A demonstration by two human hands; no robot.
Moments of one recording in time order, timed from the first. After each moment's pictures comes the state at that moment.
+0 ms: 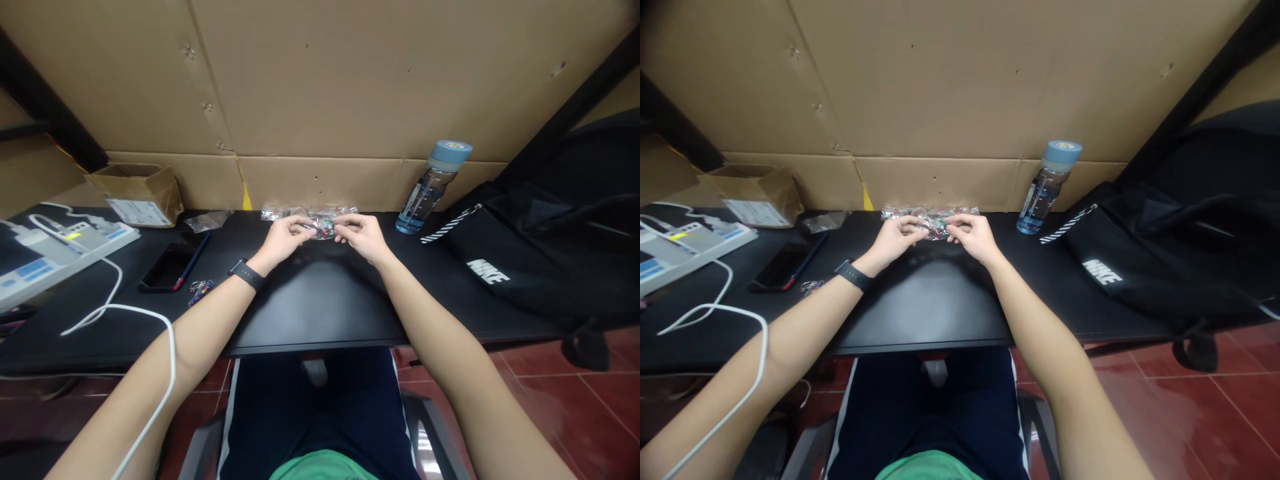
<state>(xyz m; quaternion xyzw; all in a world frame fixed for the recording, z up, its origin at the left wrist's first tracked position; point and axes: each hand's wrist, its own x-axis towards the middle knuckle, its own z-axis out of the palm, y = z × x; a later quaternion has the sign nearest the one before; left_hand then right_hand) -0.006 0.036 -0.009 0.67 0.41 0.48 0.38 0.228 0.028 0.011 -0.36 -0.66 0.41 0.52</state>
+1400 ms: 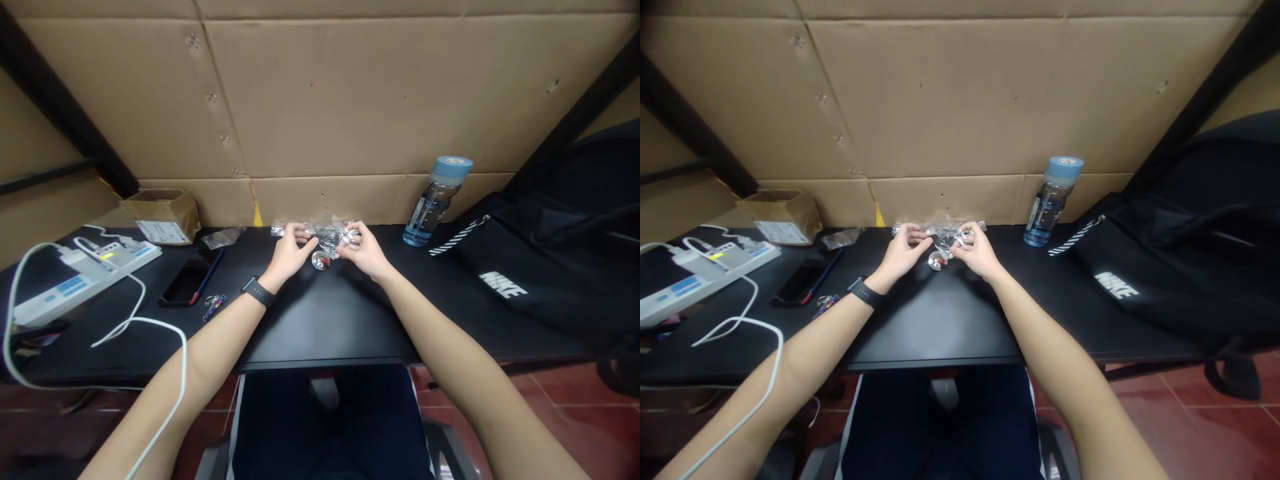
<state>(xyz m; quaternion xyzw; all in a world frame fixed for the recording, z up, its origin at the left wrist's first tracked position) -0.004 0.031 -0.003 0.66 0.47 0.51 0.27 0.219 0.023 0.007 -0.37 -0.62 0.46 0.51</state>
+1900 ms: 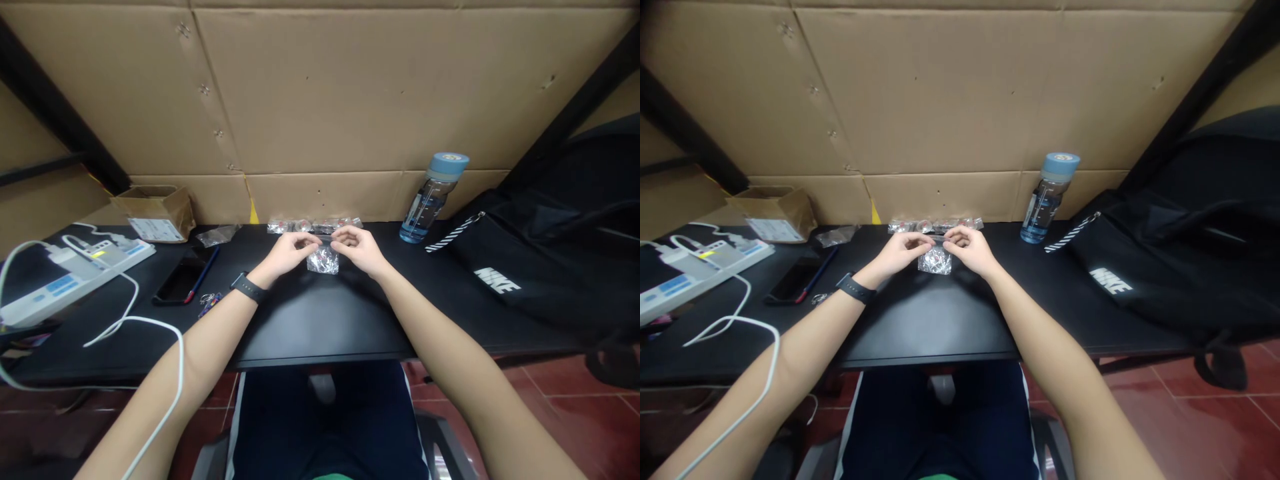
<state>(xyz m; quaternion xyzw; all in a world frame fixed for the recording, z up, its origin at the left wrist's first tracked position) -0.011 0.027 0.009 0.76 0.38 0.41 0.33 0.218 0.022 0.012 -0.37 -0.67 0.40 0.50</state>
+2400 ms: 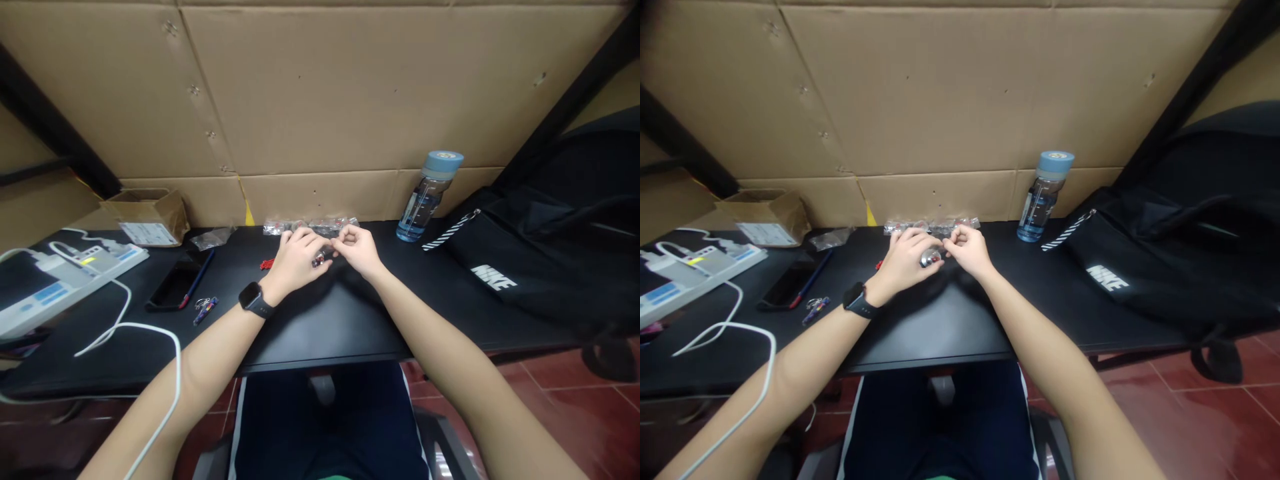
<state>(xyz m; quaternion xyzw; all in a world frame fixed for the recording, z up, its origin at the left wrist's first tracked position) 0.015 -0.010 0.024 0.87 0.37 0.33 -0.03 0.212 0.023 0.003 -0.40 -0.63 0.39 0.55</state>
